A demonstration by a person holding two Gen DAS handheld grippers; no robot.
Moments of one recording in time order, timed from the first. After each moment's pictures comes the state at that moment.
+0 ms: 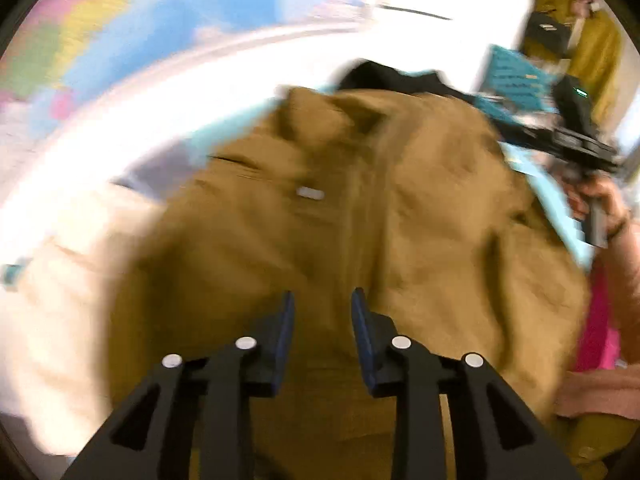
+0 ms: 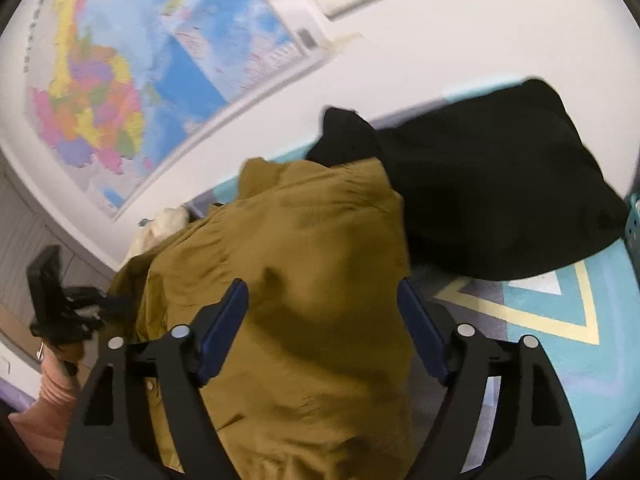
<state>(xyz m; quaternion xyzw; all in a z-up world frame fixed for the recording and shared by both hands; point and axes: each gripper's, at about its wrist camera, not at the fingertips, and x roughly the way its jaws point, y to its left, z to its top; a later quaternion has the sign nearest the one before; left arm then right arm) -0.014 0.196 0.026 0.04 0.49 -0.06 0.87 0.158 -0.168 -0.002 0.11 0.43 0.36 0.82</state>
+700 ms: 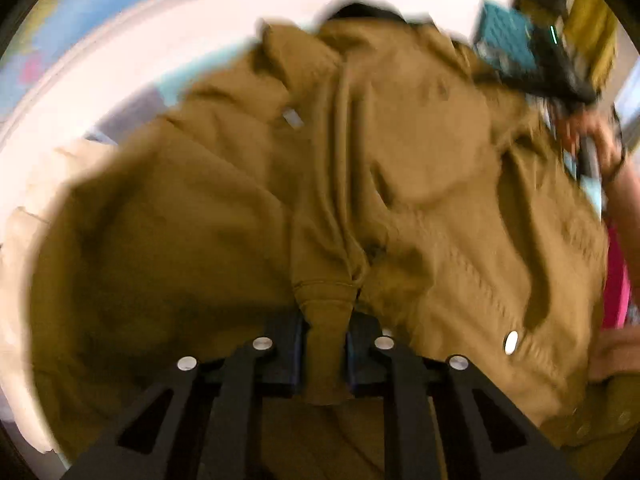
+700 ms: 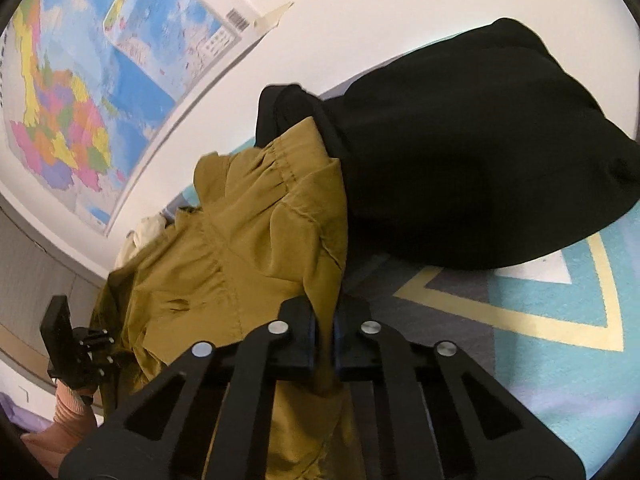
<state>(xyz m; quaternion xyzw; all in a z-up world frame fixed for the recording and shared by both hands) -0.030 0.184 -0.020 0.05 0.52 -0.09 0.84 0.188 -0.187 -0.046 0.15 0.46 0.35 0.80</state>
